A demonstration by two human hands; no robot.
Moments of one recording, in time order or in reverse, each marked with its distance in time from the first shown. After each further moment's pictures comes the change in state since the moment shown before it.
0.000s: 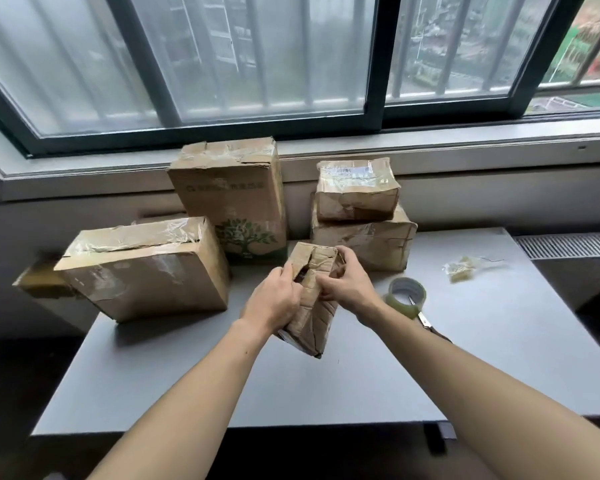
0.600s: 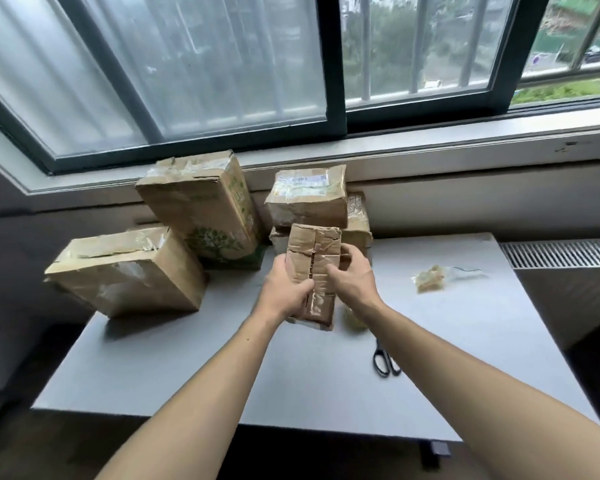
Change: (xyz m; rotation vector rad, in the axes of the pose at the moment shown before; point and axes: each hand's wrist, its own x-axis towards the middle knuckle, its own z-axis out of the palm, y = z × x) left_hand 0.028 0.163 0.034 -0.613 0.133 -0.352; right_hand 0.016 0.005 -0.145 0.052 0.081 -0.093
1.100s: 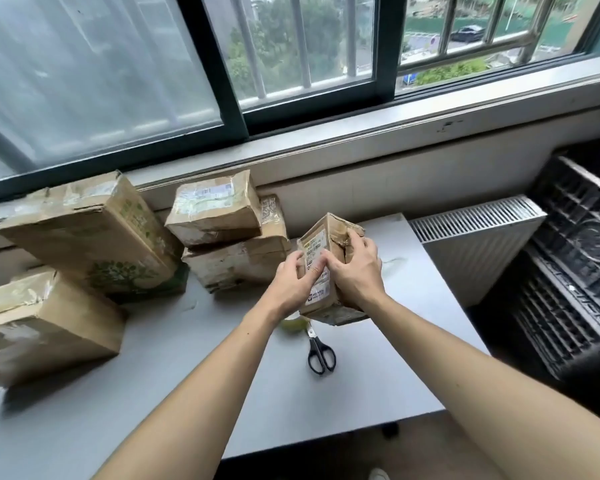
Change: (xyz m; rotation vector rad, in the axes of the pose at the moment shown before) left_hand 0.019 0.069 0.130 0.036 -0.405 0.095; right_hand 0.026 0.036 -0.146 -0.349 0.257 0.123
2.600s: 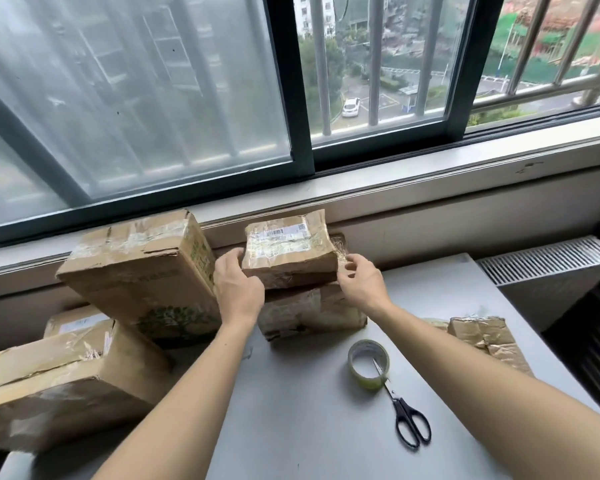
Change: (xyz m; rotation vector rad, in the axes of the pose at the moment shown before) left_hand 0.067 -0.076 -0.215 0.155 0.688 0.092; right_hand 0.062 -0.104 0.140 0.045 -0.048 -0.028
